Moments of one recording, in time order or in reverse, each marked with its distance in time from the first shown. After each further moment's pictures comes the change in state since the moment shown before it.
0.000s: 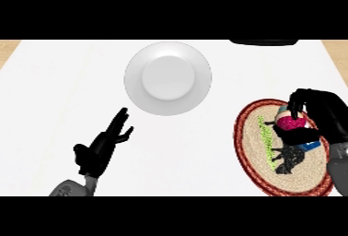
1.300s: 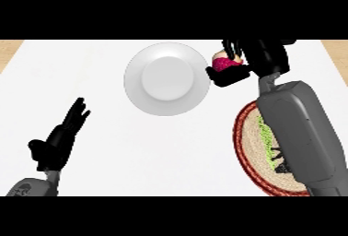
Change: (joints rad) left arm 0.031 0.113 0.220 0.002 -0.075 0.001 -0.023; right arm -0.575 0.291 0.033 0.252 0.055 -0.008 0.048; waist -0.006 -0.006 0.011
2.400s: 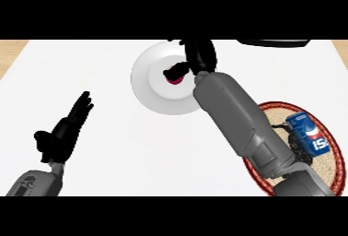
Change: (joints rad) left arm -0.047 -0.040 0.036 0.002 -0.055 -0.051 0.048; right arm -0.334 0.220 0.103 0.759 -0.233 -0.493 -0.017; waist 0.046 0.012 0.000
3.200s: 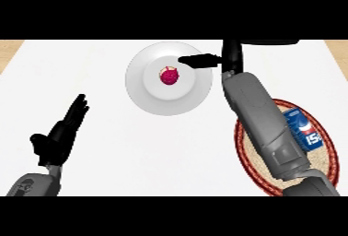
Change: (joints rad) left arm 0.021 -0.013 0.039 0.022 -0.013 -0.008 -0.023; right arm 0.102 -0.043 -0.287 -0.018 -0.418 -0.035 -0.372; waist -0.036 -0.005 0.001
